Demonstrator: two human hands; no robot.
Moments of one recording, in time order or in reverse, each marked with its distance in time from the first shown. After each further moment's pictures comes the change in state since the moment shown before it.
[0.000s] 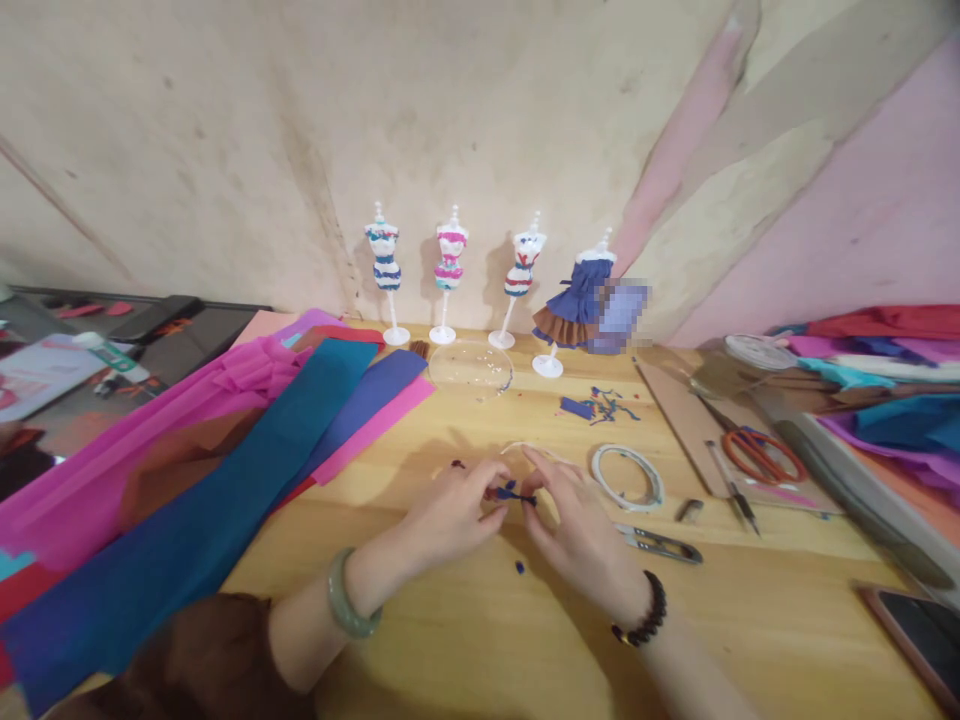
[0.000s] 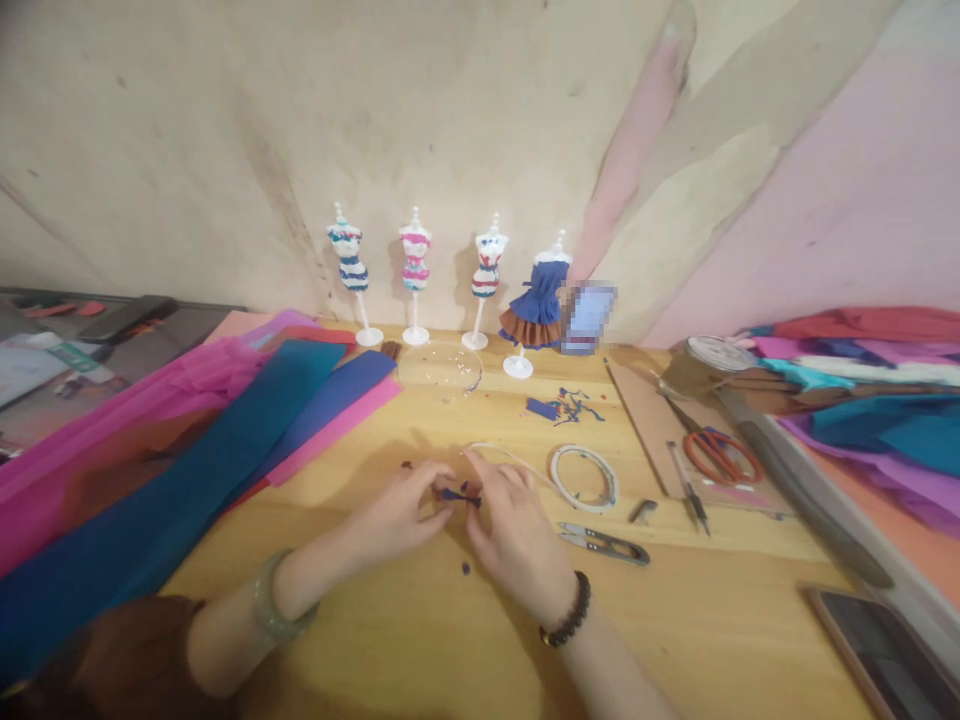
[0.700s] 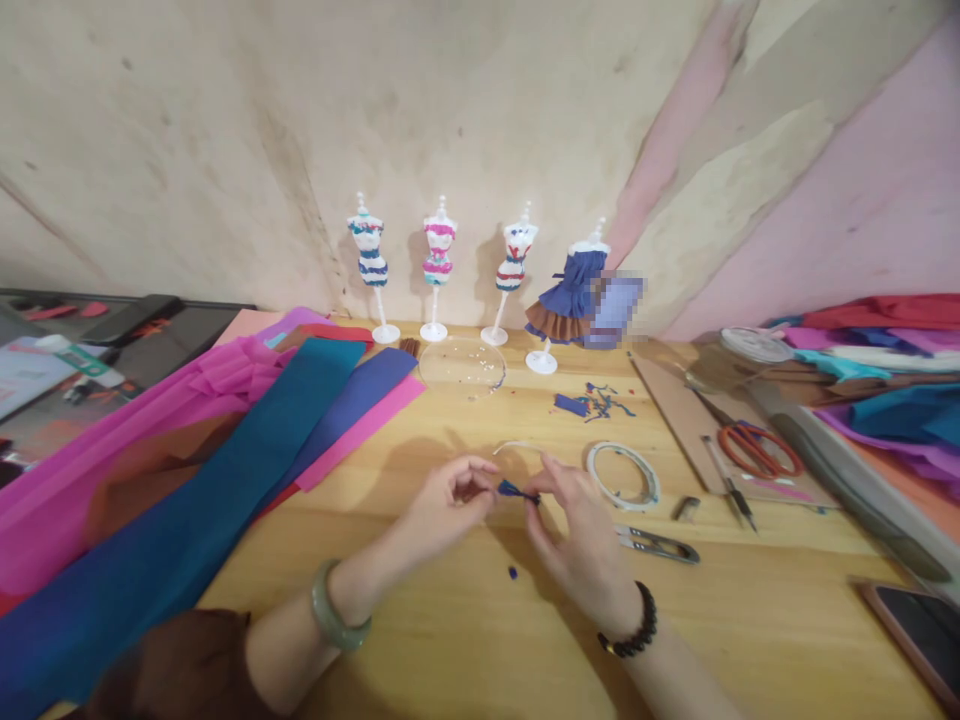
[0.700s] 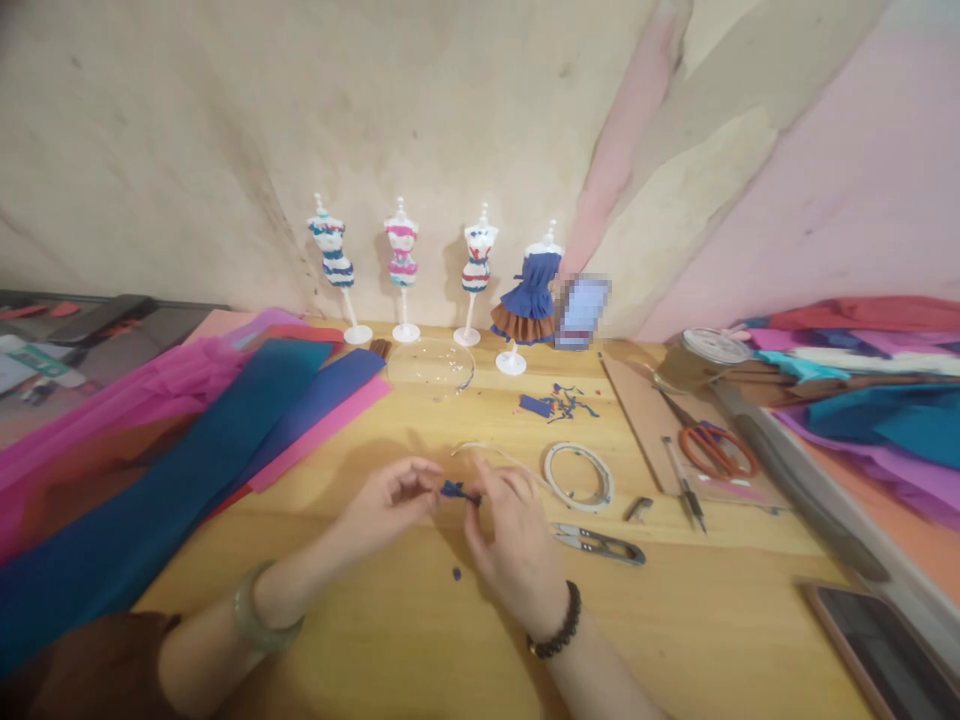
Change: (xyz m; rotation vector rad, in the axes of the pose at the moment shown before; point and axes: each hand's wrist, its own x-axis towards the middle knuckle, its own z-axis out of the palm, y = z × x) left_hand 0.009 0.003 0.000 -0.791 0.051 -0.313; right_hand -0.009 0.006 0.009 -0.026 0.237 0.009
